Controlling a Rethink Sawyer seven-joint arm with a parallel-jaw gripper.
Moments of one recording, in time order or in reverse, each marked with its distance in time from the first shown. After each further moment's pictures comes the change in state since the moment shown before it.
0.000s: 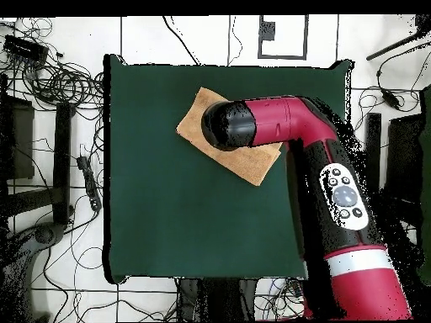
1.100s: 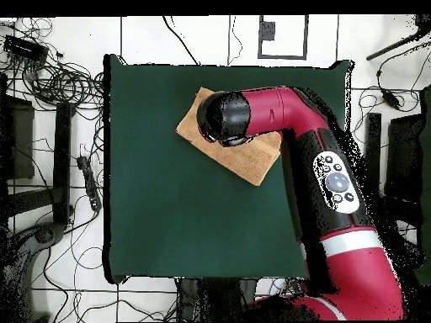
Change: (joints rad) arm -0.018 0.071 0.086 -0.069 -0.040 0.196 -0.346
